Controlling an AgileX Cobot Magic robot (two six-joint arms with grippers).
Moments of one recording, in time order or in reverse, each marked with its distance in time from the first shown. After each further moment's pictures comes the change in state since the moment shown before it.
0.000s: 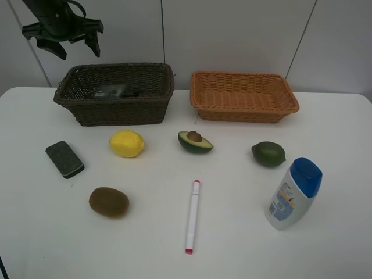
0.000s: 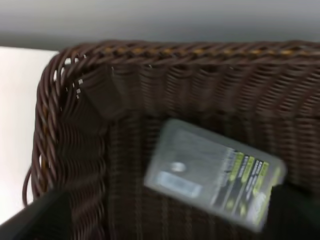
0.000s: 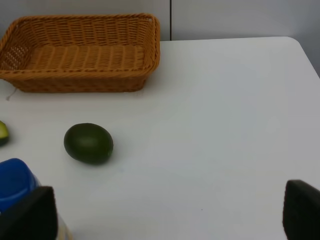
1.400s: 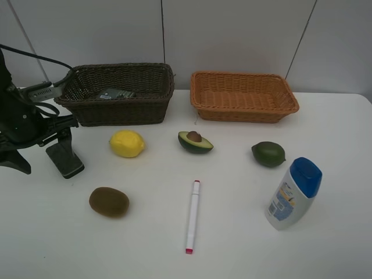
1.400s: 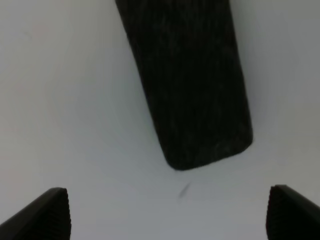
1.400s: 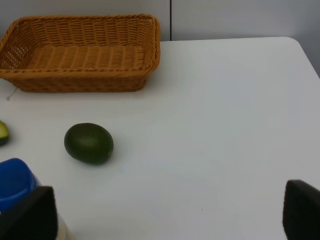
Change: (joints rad) left arm 0.000 -0.391 1.039 -0.038 -0.247 -0.361; right arm 0.000 0.000 0.000 0.000 0.000 0.000
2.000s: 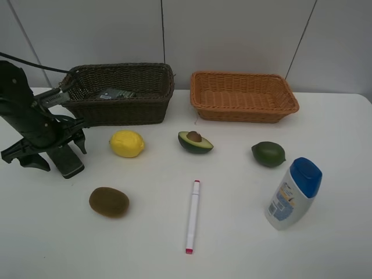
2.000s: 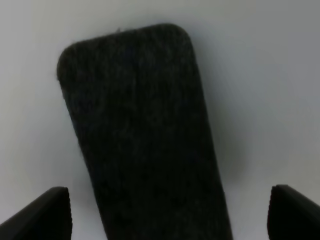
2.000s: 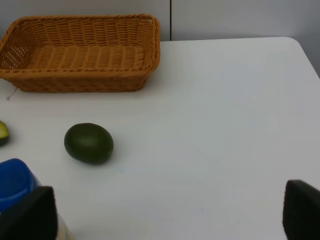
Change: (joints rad) left arm 0.000 0.162 -0.002 0.007 -0.263 -0.078; right arm 0.000 0.000 0.000 0.000 0.000 0.000
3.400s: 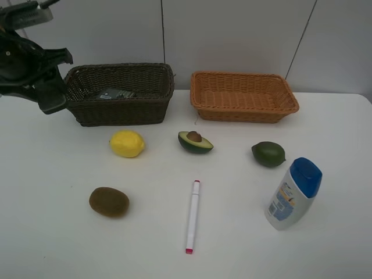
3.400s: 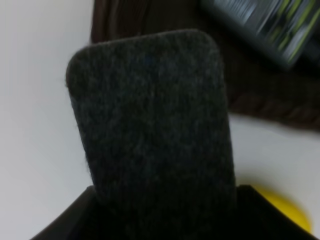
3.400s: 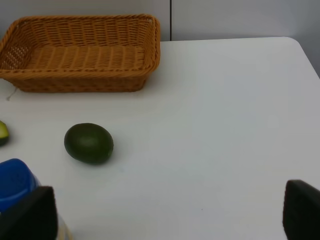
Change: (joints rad) left arm 0.000 -0.289 -0.216 0.010 0.205 0.251; right arm 0.000 0.000 0.000 0.000 0.000 0.000
